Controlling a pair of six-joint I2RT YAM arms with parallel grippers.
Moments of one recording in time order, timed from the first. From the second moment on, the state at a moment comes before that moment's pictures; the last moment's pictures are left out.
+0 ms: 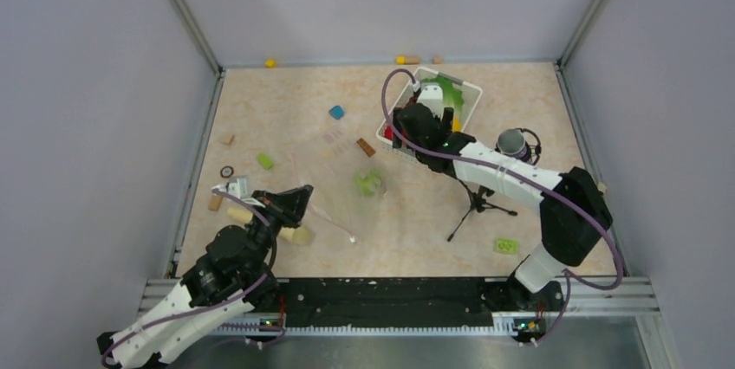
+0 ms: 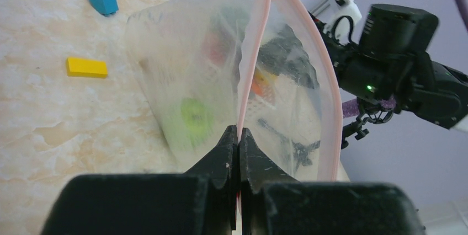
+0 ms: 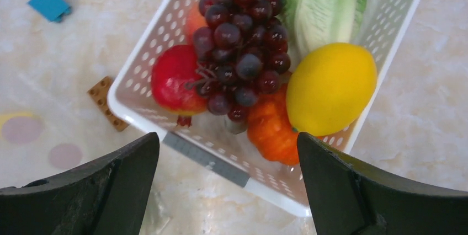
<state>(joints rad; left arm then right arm) -0.95 0.07 0.38 -0.26 -0.56 -0.72 0.77 1.56 1.15 -0.22 0.59 0.44</state>
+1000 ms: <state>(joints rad) -0.95 0.17 0.39 -0.22 -0.48 -0.68 0.65 1.77 1.25 -0.32 0.79 0.30</state>
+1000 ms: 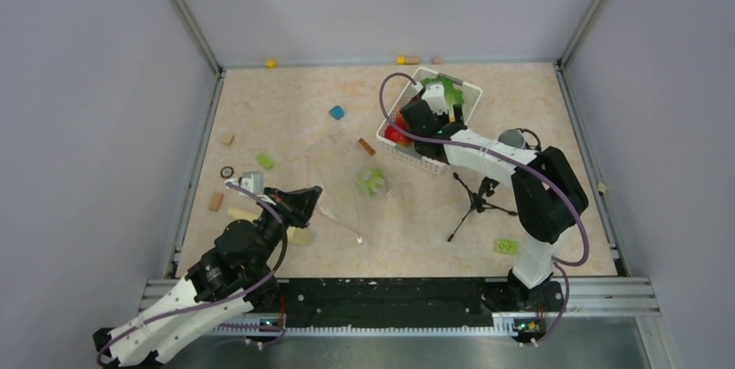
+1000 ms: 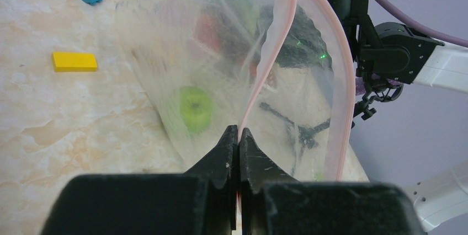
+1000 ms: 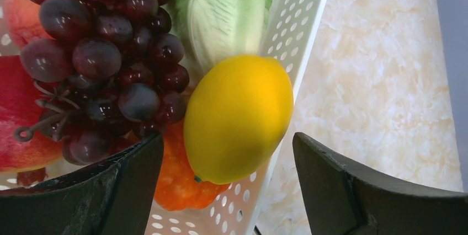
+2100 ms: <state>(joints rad) -0.95 0.17 0.39 -0.21 -0.46 -0.66 0.63 1.47 1.07 -0.18 0.55 0.23</state>
